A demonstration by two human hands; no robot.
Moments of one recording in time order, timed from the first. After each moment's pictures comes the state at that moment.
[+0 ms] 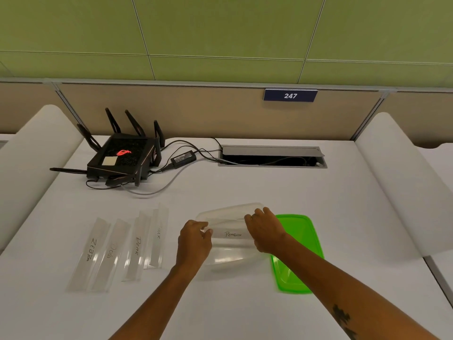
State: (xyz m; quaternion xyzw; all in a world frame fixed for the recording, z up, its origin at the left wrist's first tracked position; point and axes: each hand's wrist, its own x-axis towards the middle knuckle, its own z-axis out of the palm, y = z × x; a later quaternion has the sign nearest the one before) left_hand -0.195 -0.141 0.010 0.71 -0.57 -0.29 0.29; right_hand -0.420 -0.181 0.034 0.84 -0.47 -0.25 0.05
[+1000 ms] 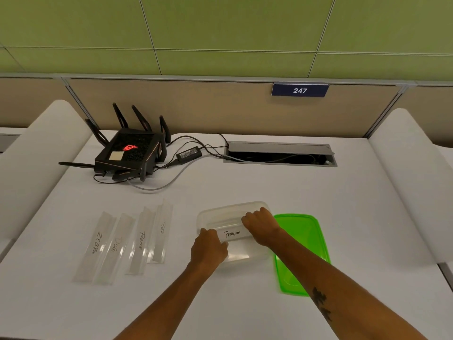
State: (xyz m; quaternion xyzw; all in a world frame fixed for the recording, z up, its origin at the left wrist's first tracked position) left_hand -0.232 -0.136 0.013 0.75 -0.58 -0.31 0.05; right_hand -0.419 -0.213 -0.029 0.88 -0.45 -0.16 0.04
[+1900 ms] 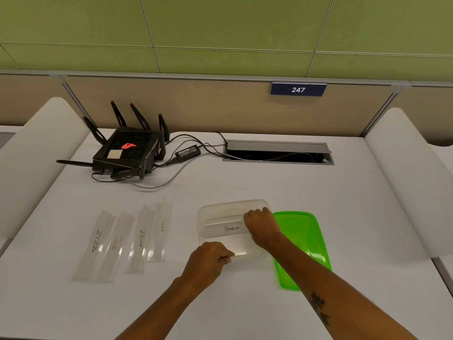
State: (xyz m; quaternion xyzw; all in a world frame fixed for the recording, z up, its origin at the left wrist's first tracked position) left_hand -0.204 -0.097 0.000 0.59 -0.72 -0.35 0.13; right_hand -0.412 -0.196 -0.031 0.83 -0.52 -0.17 0.04
